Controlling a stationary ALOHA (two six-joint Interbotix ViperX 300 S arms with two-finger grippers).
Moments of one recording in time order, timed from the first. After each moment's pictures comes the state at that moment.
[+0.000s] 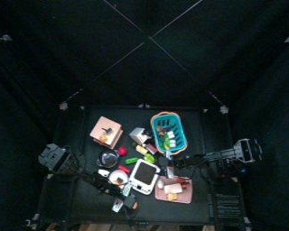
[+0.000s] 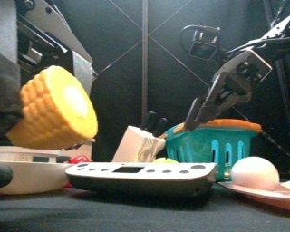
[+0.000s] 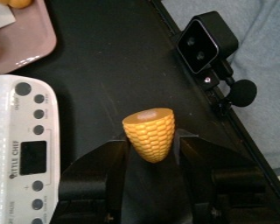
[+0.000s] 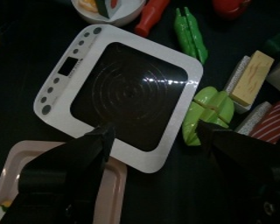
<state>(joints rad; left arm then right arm) -0.46 0.14 0.60 -0.95 0.03 0.96 0.01 -0.19 0.88 -0.58 -0.04 0.55</state>
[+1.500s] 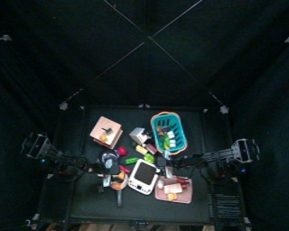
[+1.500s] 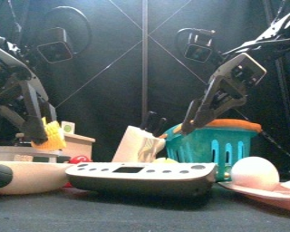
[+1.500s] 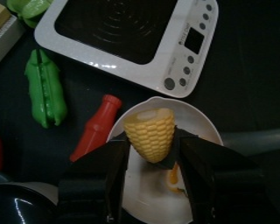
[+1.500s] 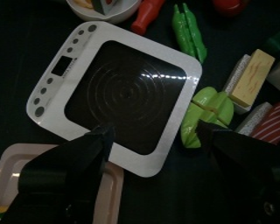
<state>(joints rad) -0.27 -0.17 1.05 -1.13 -0.15 0.97 0.01 -0.15 0.85 -0.58 -0.01 0.54</state>
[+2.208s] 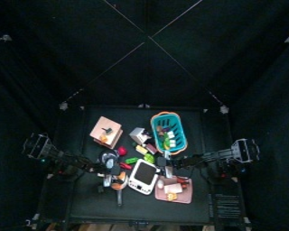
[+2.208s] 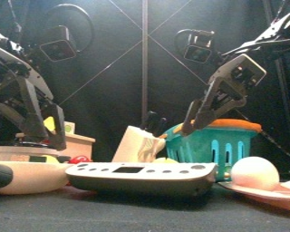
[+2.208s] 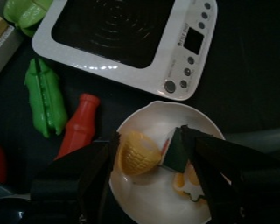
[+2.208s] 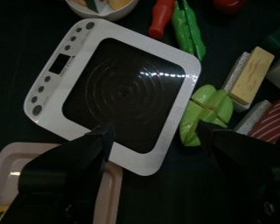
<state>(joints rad) -0.25 -0.22 1.03 -1.12 -0.15 0.97 0.01 -0.15 0.85 -0.58 -0.01 0.54</state>
